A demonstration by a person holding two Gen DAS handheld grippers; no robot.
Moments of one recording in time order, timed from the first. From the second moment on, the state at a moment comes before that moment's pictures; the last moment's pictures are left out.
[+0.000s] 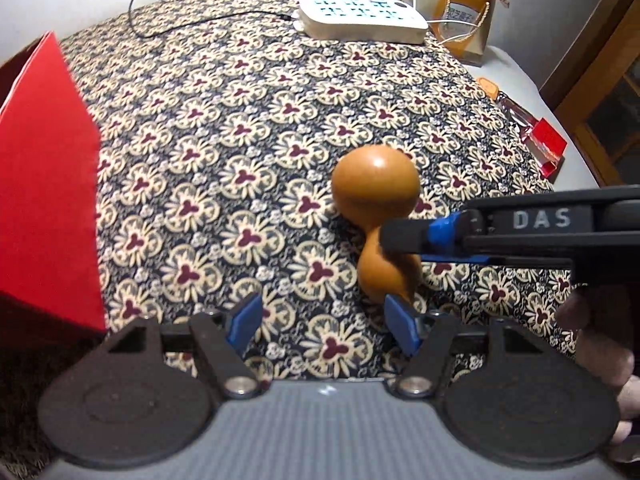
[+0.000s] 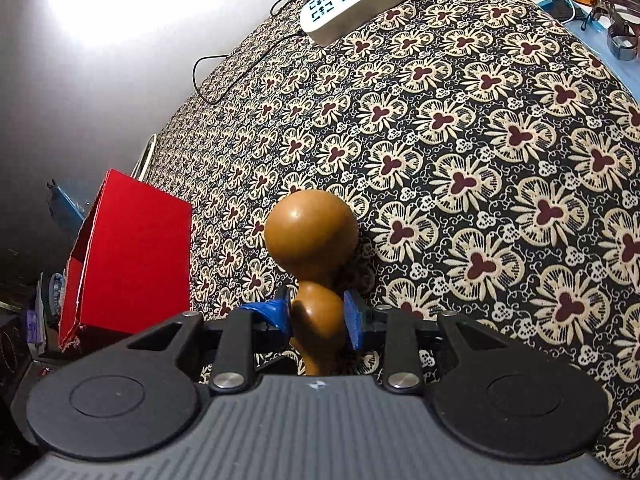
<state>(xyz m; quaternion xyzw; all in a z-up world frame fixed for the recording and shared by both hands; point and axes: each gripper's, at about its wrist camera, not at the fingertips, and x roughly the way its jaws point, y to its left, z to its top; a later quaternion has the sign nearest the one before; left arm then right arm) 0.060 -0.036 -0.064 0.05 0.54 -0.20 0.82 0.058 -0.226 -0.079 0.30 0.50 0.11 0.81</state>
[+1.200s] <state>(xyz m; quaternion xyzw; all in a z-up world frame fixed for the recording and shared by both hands) 0.052 -0.058 -0.068 0.09 0.54 -0.28 0.79 0.038 -0.189 -0.093 0.29 0.48 0.17 0.81</state>
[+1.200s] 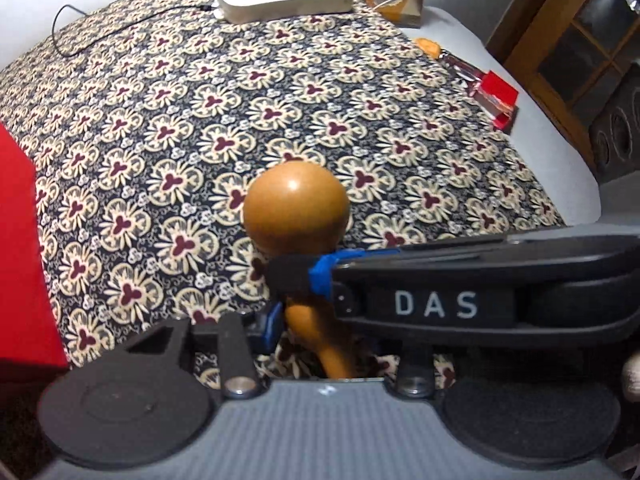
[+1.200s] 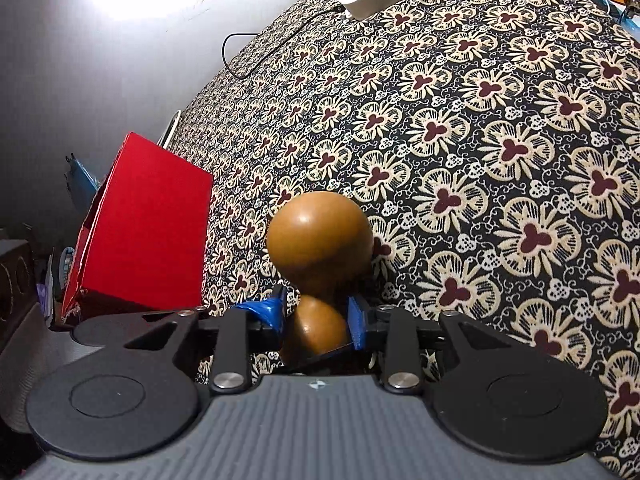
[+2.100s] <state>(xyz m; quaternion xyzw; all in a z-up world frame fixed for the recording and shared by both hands) 0.087 0.141 0.088 0.02 0.37 -0.17 0.91 0.104 -0.004 0.072 0.15 0.33 0.34 0.87</state>
